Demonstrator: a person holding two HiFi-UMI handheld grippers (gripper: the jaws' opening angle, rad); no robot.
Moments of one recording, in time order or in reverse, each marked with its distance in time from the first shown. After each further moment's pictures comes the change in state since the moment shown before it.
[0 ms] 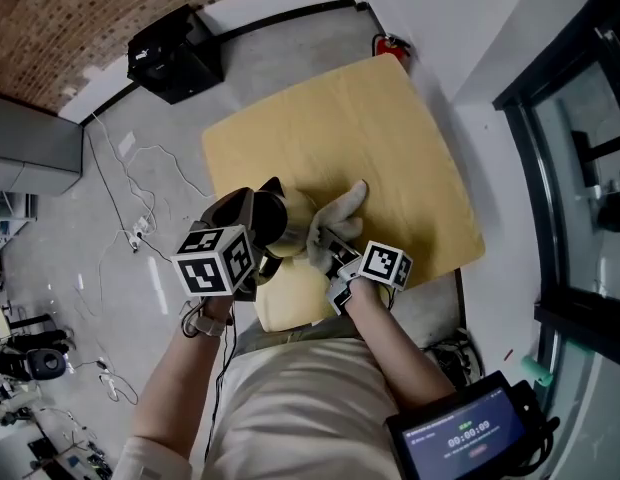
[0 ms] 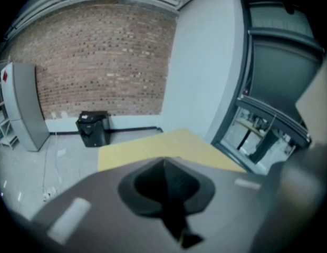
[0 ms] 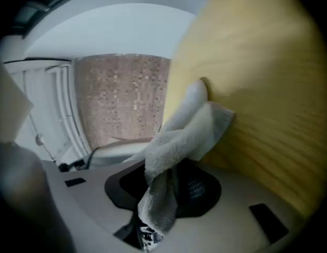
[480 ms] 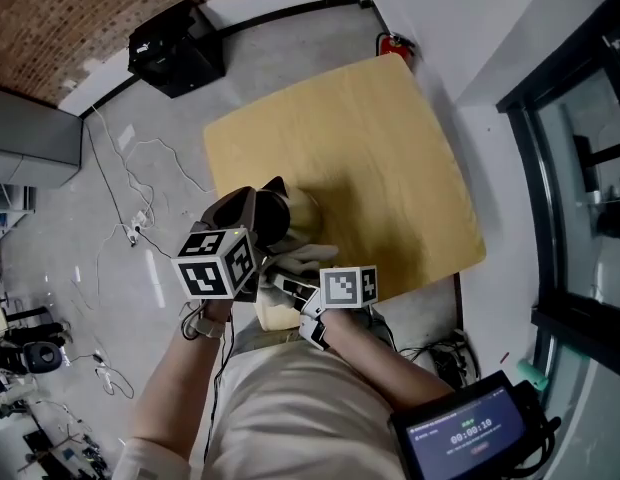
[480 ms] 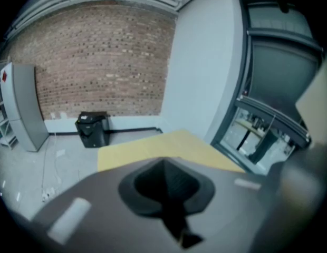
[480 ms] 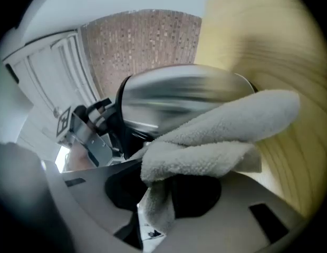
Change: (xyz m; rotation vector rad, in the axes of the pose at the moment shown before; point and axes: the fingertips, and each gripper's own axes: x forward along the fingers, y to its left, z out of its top) left arm 0.002 -0.002 0.001 0.007 -0.011 -0.005; right arm 0.017 0.081 -0.117 -0.066 0.412 0.165
